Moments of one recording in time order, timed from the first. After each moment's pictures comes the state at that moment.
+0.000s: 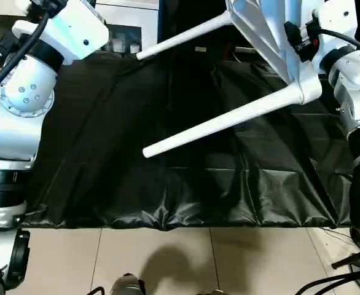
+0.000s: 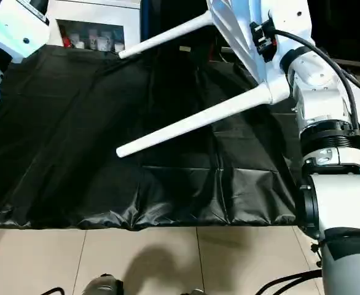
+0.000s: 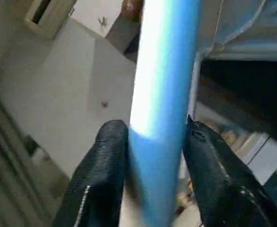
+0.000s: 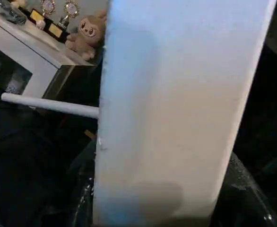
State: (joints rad) left arm -0.77 0.66 0.00 0.10 0.49 -0.10 -0.13; right arm -1.13 -0.52 -0.01 0.99 -0.03 -0.20 0.37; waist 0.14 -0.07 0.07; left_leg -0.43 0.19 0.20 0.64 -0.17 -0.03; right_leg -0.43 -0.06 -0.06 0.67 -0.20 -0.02
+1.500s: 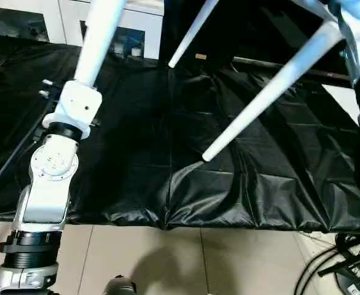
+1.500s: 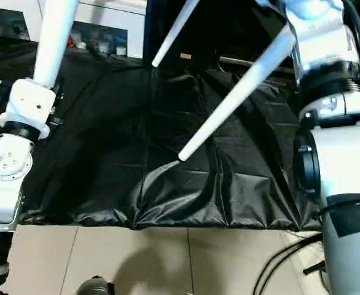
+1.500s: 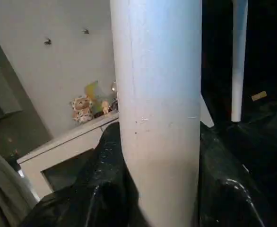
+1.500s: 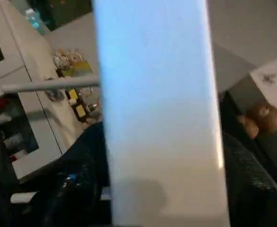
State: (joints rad) left arm -0.40 0.38 0.07 -0.03 0.29 0.07 -0.10; right arm -1.45 -0.51 0.09 1.07 -0.17 -0.44 0.51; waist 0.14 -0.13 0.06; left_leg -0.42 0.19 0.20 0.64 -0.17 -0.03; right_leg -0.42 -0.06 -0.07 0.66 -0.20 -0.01
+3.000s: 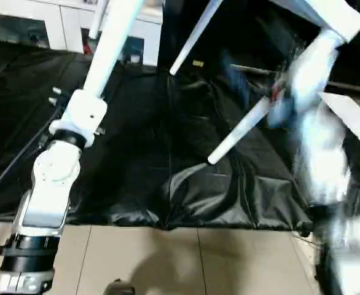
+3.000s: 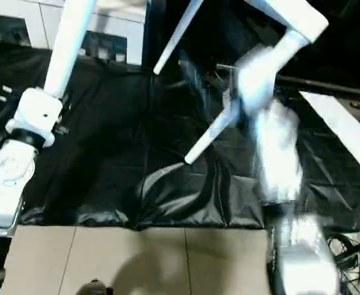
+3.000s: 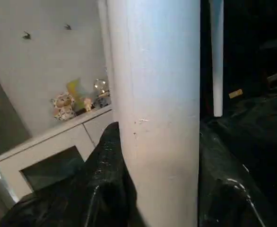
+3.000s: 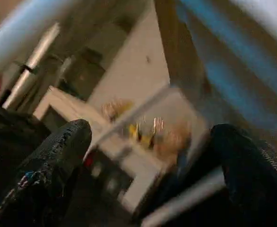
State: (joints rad) left arm -0.36 0.40 0.04 0.02 0.23 0.04 -0.13; right arm -0.49 -0.26 0.00 0.31 0.25 -0.37 0.52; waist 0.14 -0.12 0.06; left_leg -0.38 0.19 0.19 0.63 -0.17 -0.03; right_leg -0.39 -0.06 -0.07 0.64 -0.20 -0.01
